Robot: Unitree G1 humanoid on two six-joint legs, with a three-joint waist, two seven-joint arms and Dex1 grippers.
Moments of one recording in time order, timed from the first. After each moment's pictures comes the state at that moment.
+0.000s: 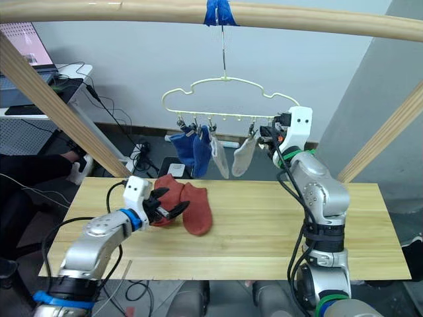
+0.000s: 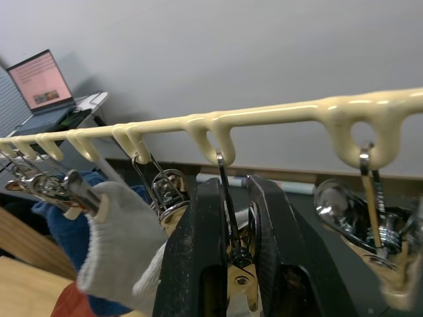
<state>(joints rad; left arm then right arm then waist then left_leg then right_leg) -0.22 0.48 -0.04 0.16 -0.19 0.29 -0.56 -0.65 -0.11 -0.19 -0.18 0.44 0.89 0.15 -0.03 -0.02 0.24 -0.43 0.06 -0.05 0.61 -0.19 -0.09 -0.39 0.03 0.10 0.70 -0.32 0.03</state>
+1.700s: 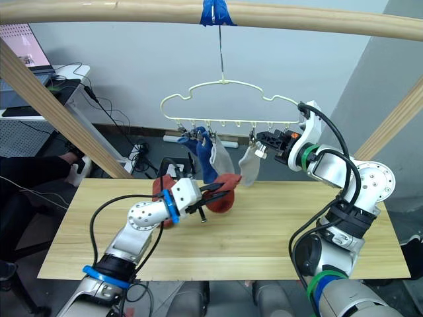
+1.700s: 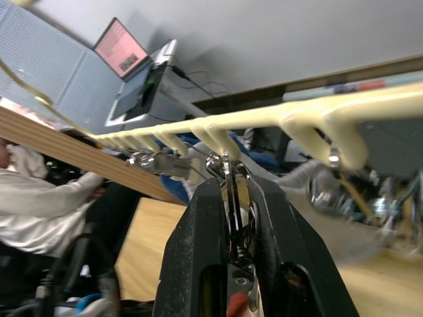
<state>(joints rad) -0.41 0.36 -0.25 0.25 0.12 -0.49 -0.75 -0.87 -0.03 -0.68 -0.19 0.89 1.60 -0.05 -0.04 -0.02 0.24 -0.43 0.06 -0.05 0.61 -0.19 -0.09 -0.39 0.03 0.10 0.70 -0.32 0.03</state>
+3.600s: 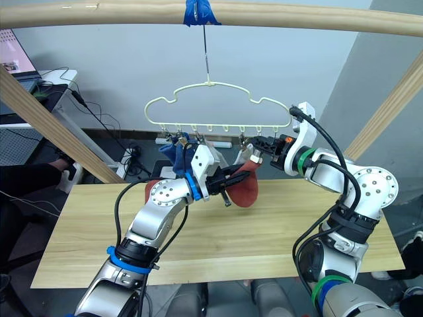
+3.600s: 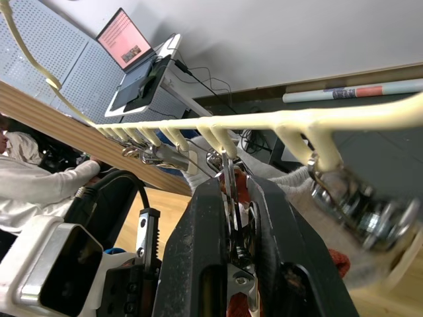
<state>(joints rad) -0.50 0.25 -0.25 0.04 -0.14 0.13 -0.75 -0.80 -0.12 -0.54 -0.25 1.04 1.57 -0.11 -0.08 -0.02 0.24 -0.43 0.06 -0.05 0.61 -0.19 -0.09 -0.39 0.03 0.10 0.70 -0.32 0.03</state>
